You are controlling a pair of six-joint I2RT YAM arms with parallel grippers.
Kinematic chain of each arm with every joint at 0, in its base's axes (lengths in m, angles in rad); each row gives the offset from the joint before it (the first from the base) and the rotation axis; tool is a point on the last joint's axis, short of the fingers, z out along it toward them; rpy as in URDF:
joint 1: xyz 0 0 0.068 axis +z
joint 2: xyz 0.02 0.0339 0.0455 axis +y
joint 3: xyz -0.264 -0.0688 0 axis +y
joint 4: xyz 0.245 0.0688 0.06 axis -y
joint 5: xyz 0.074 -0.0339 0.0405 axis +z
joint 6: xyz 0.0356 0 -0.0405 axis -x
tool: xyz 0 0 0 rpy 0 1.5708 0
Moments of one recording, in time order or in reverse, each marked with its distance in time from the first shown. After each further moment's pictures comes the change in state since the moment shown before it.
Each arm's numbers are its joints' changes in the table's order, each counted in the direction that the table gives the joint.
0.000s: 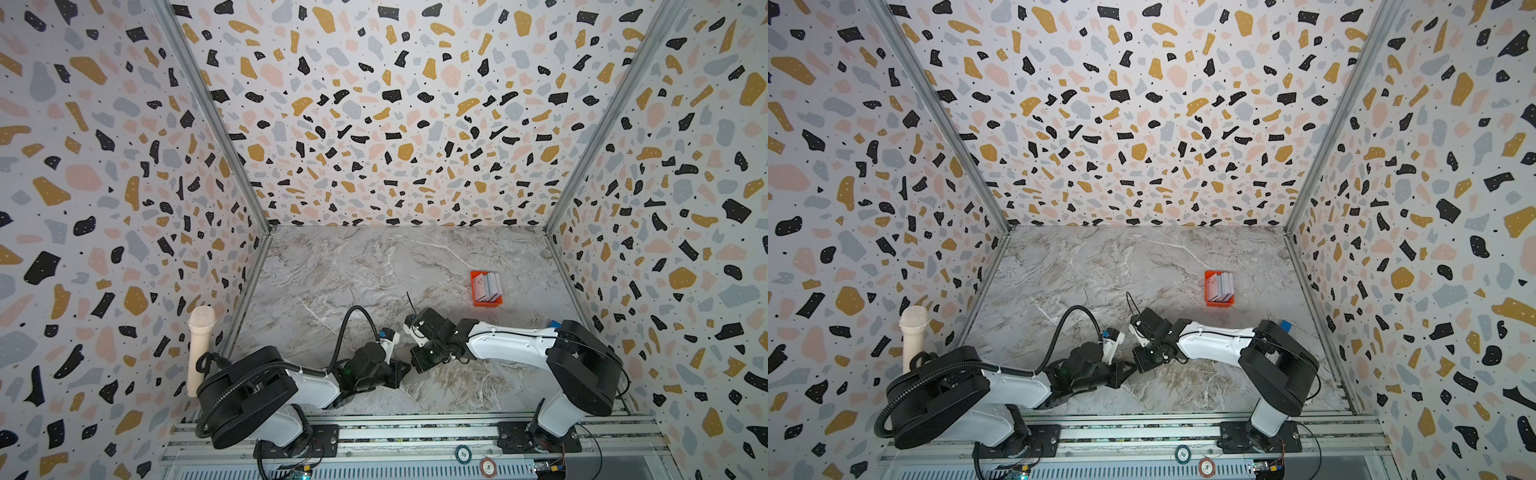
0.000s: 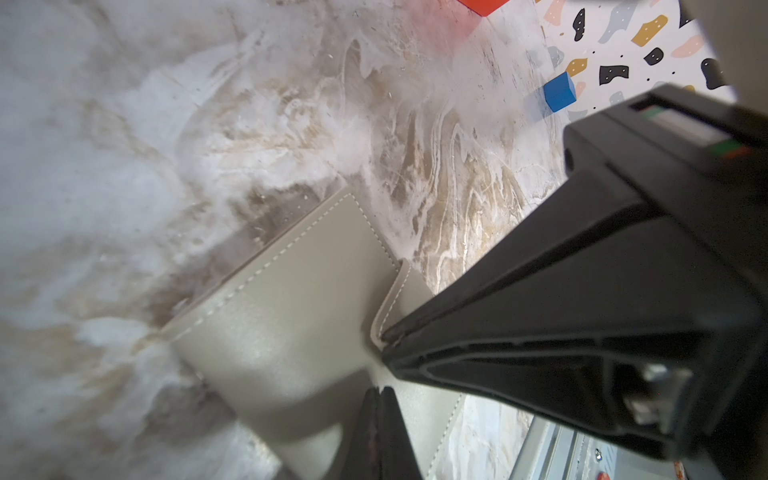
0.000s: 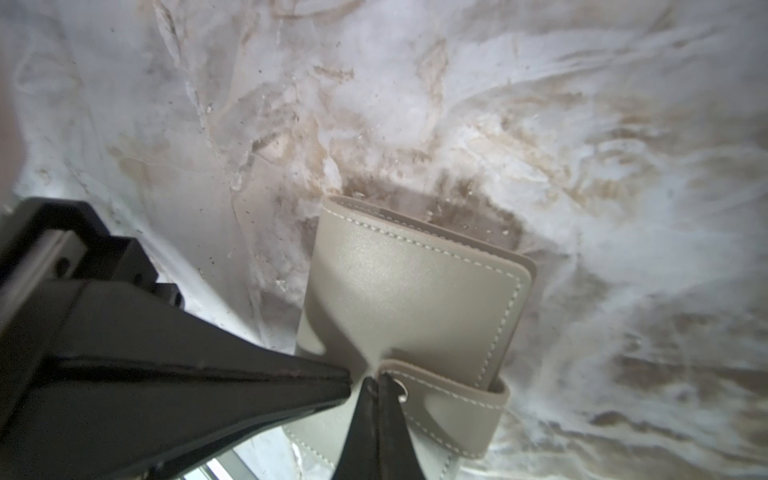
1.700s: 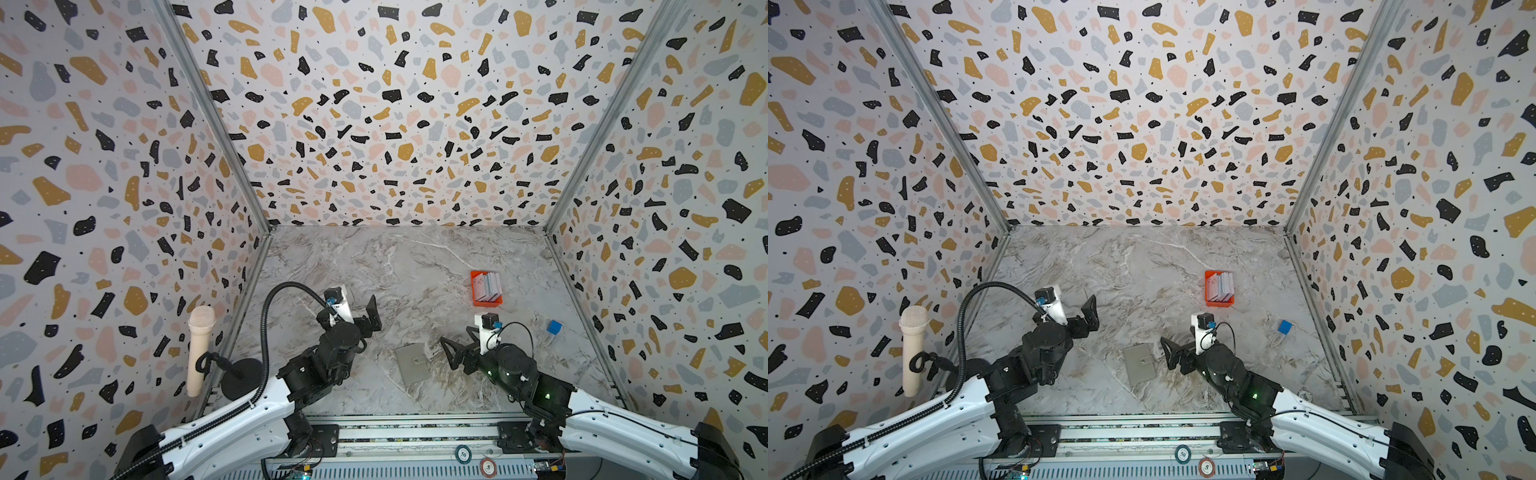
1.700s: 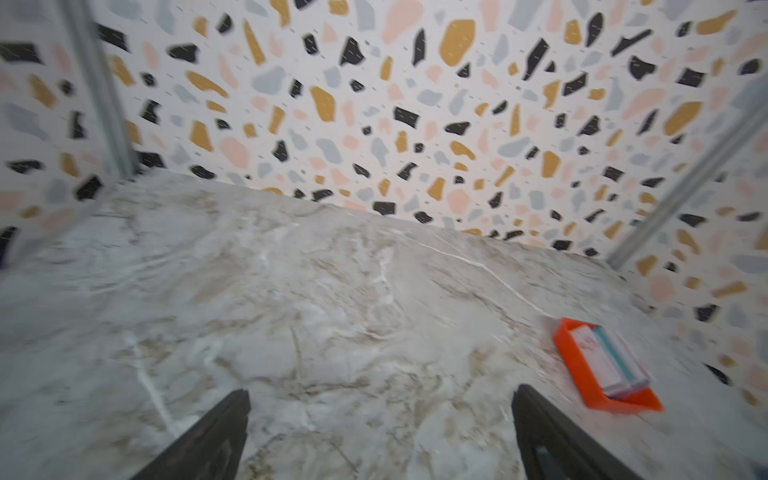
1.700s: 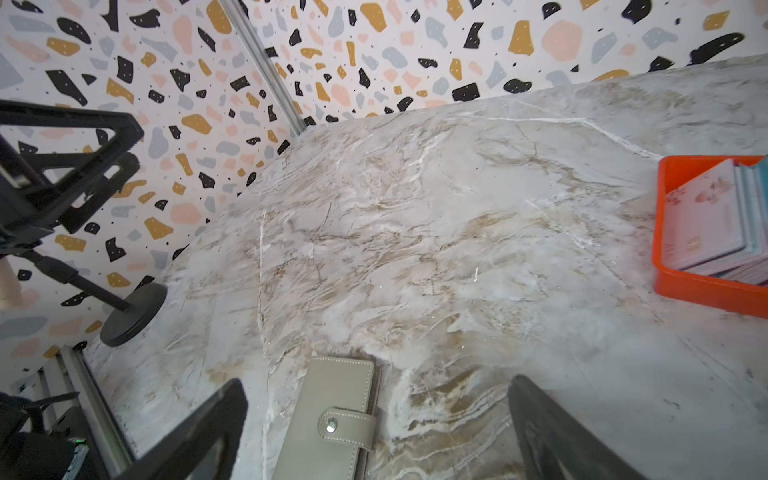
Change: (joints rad) left arm 0.053 -0.621 -0.268 -0.560 1.054 -0.332; right arm 0.060 -1.028 0.637 0.509 -0.602 -0.034
